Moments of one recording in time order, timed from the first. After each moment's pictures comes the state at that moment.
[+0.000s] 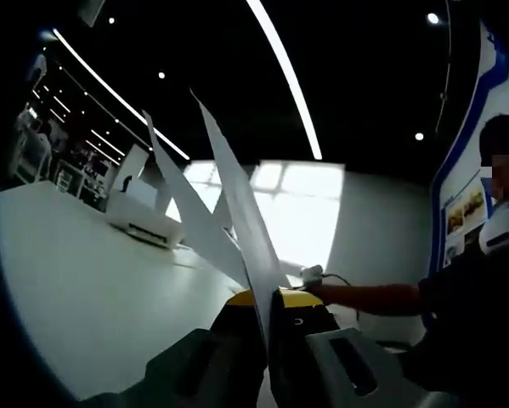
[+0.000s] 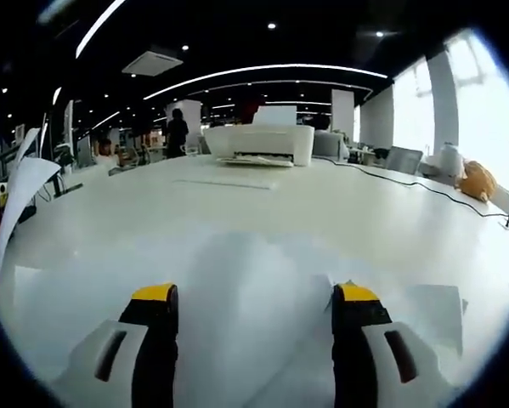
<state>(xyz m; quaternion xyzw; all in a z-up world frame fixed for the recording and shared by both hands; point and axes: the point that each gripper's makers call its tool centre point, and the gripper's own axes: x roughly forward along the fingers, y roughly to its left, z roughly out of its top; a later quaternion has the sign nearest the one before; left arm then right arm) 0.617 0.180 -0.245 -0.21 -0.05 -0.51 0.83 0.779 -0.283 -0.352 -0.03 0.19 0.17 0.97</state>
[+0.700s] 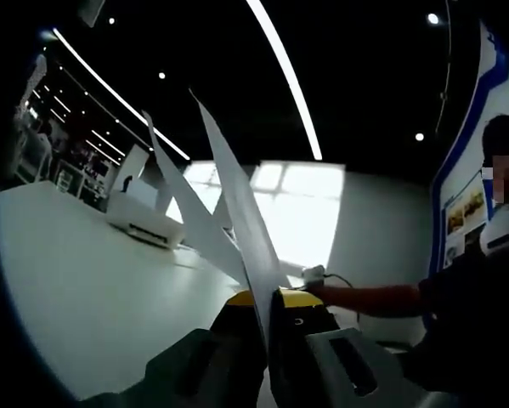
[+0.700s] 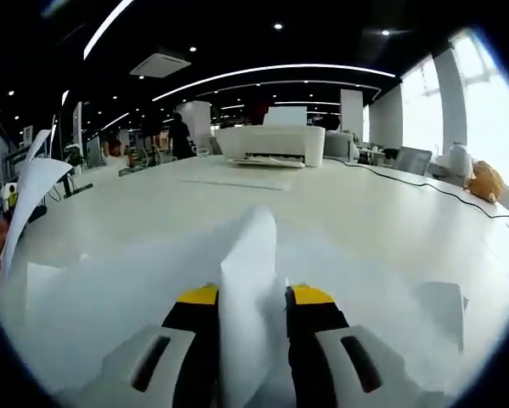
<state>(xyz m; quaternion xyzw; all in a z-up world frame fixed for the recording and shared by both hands) 0.617 0.181 -0.245 -0.22 -0.05 -0.51 0.83 0.777 -0.276 -0.349 -0.03 0.20 0.20 0.96</state>
